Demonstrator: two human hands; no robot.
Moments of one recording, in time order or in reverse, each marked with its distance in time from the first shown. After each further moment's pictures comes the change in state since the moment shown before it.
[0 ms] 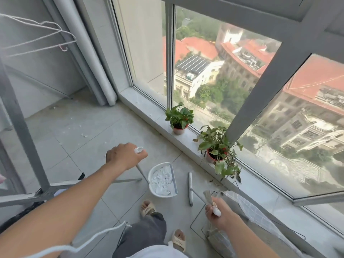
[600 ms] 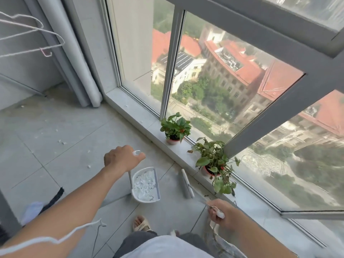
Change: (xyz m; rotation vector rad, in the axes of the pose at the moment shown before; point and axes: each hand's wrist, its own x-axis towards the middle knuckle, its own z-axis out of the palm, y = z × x) left_hand 0.157 -0.037 -0.024 -0.058 -0.070 0.001; right_hand 0.017 -0.089 0.111 -0.369 0.199 -0.054
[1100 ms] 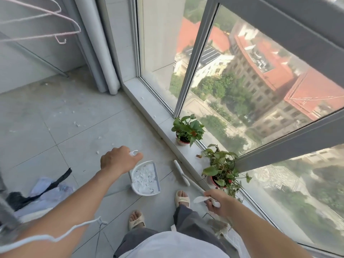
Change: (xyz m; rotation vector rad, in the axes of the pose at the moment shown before) left_hand 0.024 -0.007 0.009 -0.090 0.005 -0.214; right_hand 0.036 -0.107 0.038 -0.350 0.040 -0.001
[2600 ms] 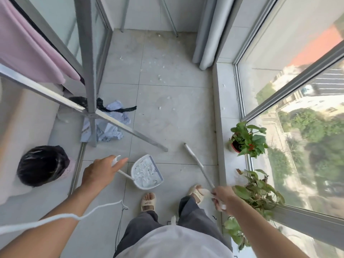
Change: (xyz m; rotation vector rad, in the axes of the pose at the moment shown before) left_hand -0.222 -0.108 0.126 -0.234 0.089 -0.658; right_hand 0.009 -0.031 0.039 -0.874 -0.047 -0.111
